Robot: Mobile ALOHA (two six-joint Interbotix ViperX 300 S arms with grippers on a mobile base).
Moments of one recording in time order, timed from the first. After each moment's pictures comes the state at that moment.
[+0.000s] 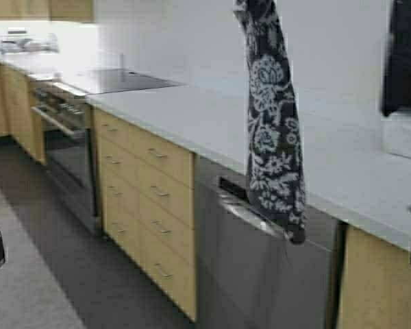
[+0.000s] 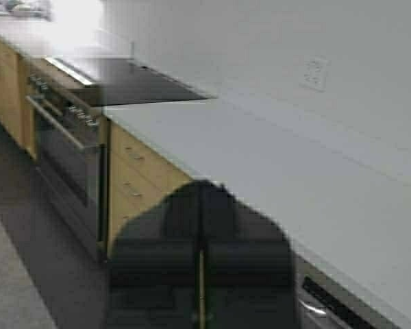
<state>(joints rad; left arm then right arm) -0.01 -1.23 1.33 0.00 -0.24 -0.14 0.55 -0.32 0.86 -0.10 -0.44 0.16</state>
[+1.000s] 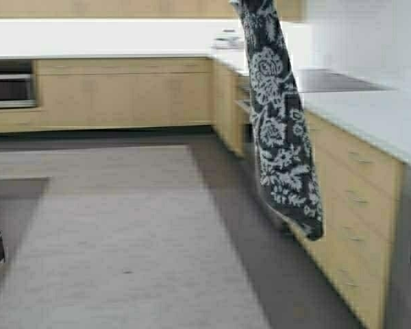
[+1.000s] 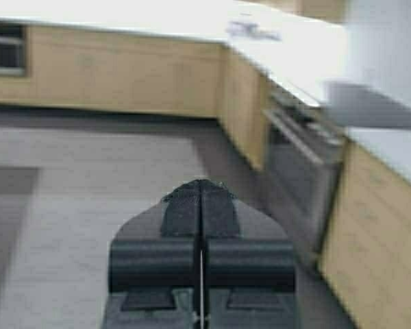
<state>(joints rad) -0.01 -1.23 1.33 0.00 -0.24 -0.15 0.56 -0.32 0.88 -0.10 -0.54 0.15</state>
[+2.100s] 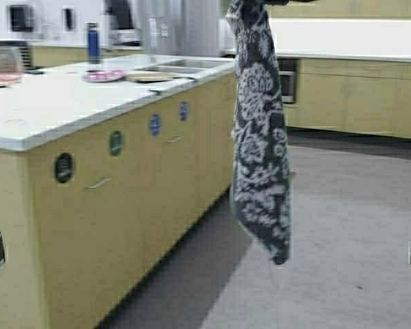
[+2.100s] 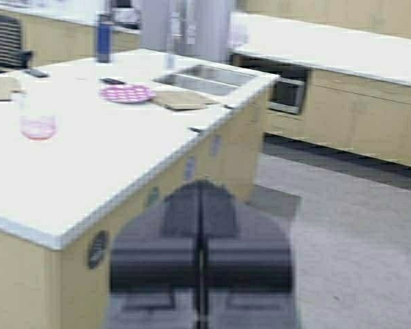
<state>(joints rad) -0.01 -1.23 1.33 0.00 -0.26 -0.15 0.56 -0.29 0.91 -0.10 -0.55 0.15</state>
